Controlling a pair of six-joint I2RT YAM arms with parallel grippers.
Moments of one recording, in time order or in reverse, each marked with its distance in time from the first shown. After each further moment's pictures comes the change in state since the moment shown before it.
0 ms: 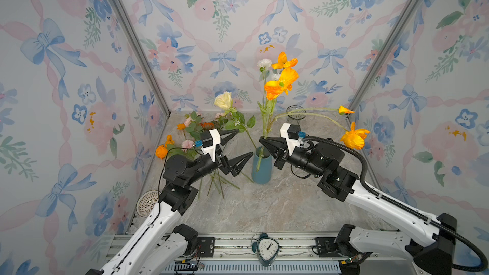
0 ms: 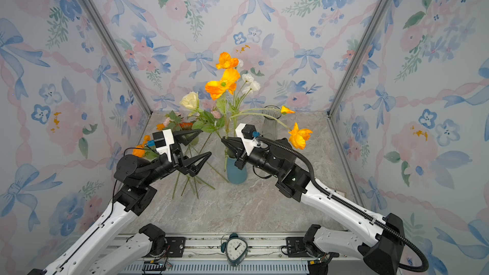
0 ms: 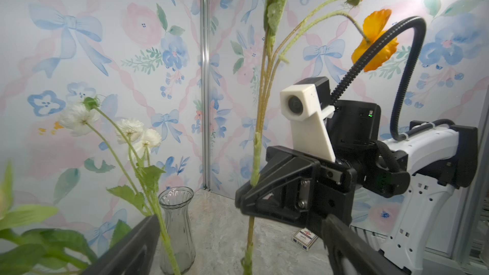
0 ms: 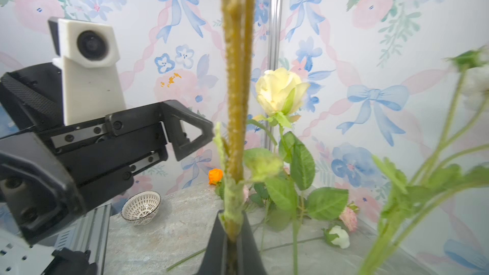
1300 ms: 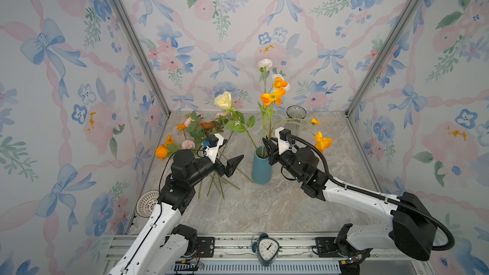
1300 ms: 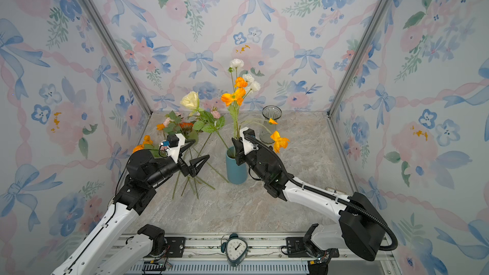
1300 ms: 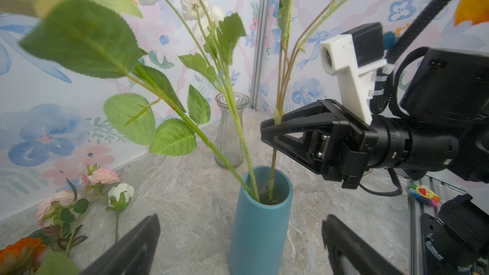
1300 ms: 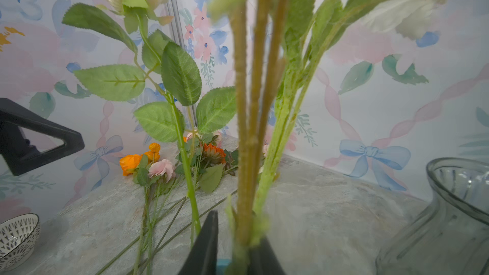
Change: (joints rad) left arm 0.117 0.041 -0.060 -0.330 -0.071 0.158; right arm 0.002 0.225 -0.214 0.306 0.362 0.061
